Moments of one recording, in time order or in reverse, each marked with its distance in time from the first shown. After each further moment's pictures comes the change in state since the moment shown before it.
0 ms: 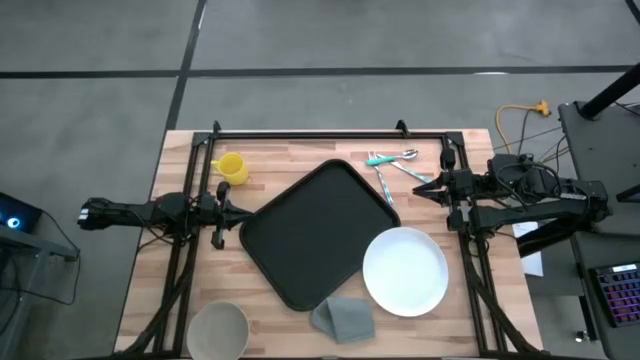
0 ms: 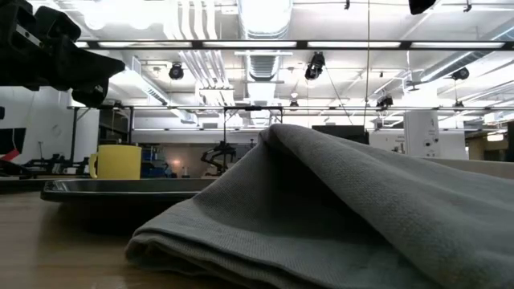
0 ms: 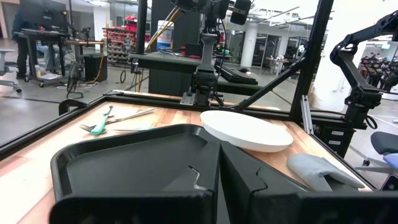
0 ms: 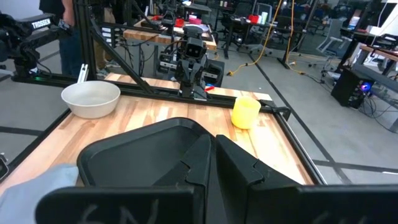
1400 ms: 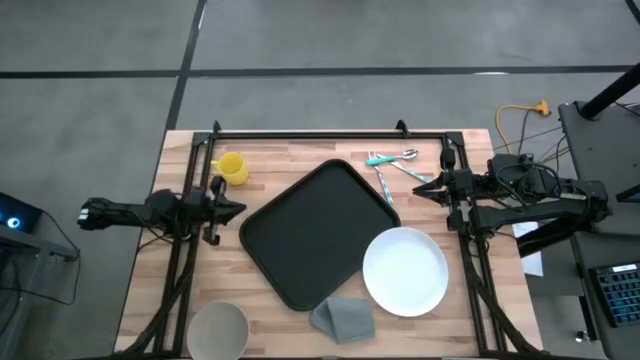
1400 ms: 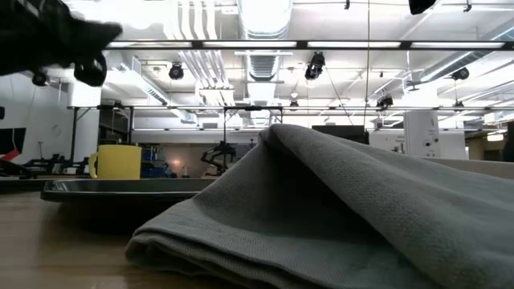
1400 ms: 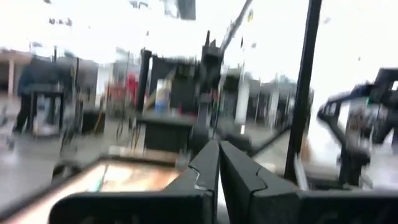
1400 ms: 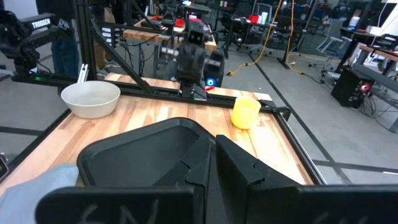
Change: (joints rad) left arm 0.000 0.000 -0.001 0.284 -0.004 0.020; right arm 0.000 0.000 0.000 0.000 0.000 0.000
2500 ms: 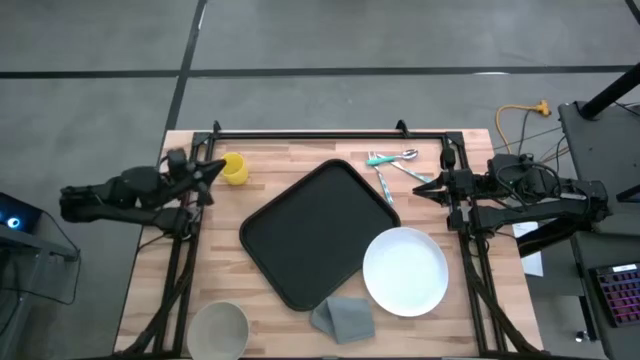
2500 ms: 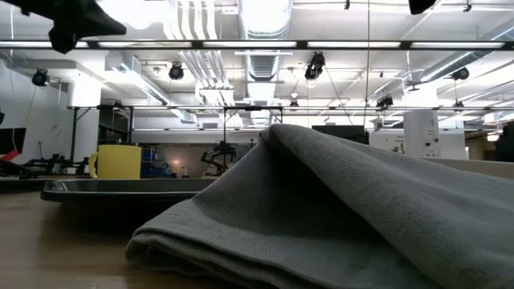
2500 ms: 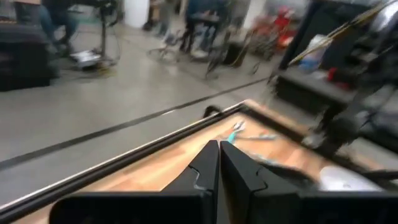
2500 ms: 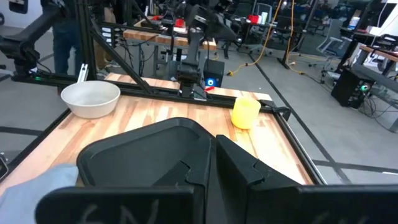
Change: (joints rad) left arm 0.001 0.339 0.641 -0.790 -0.613 -0.275; right arm 0.000 0.000 0.000 0.000 0.000 0.002
